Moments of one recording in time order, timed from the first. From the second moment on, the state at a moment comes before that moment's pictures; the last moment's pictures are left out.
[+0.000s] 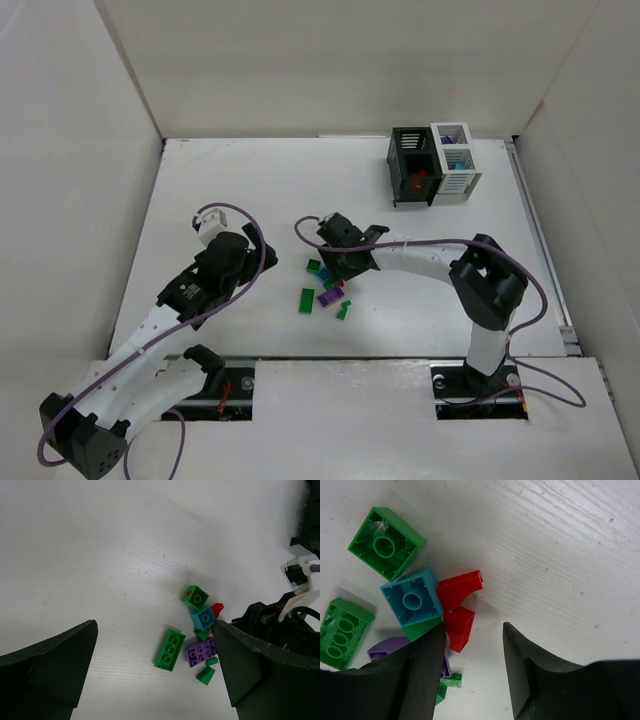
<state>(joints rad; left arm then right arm) -0.58 0.79 0.72 -0.63 -0.38 -0.91 0.87 1.84 1.24 -0.51 0.18 0.36</state>
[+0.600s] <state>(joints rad) -0.58 0.79 0.72 -0.63 -0.38 -0.91 0.90 1.87 1.24 -0.48 0.12 0.40</state>
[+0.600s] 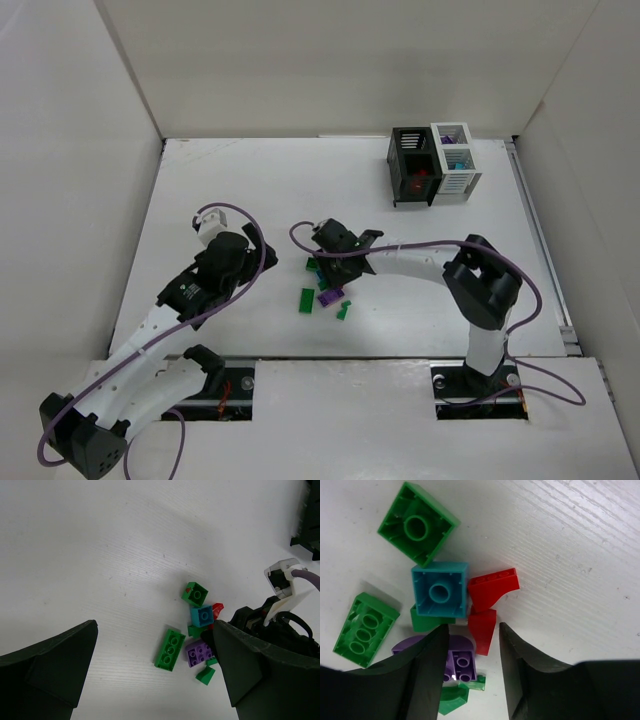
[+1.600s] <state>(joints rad) -0.58 0.91 0.72 -0.49 -0.29 -0.86 0.55 1.65 1.42 -0.51 0.23 0.42</state>
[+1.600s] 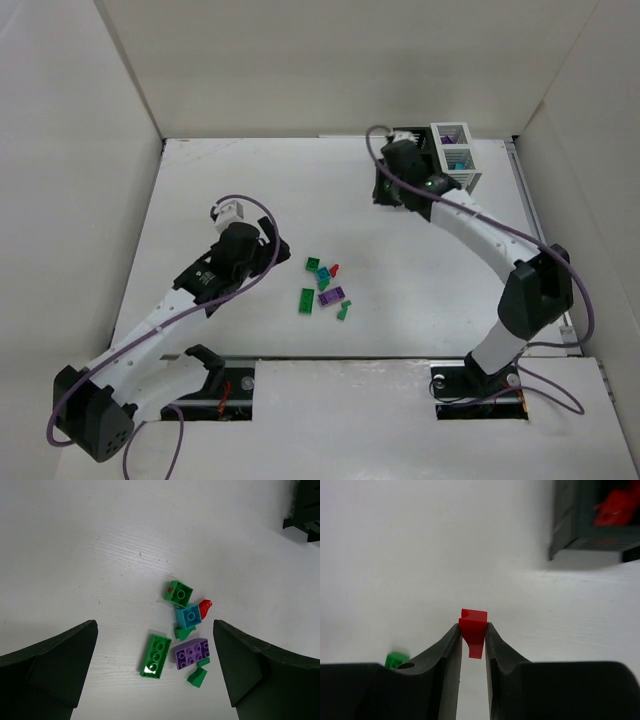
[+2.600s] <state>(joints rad) -0.65 1.43 0.96 -0.32 -0.11 -0.61 0.20 1.97 1.84 -0.60 0.26 0.37</state>
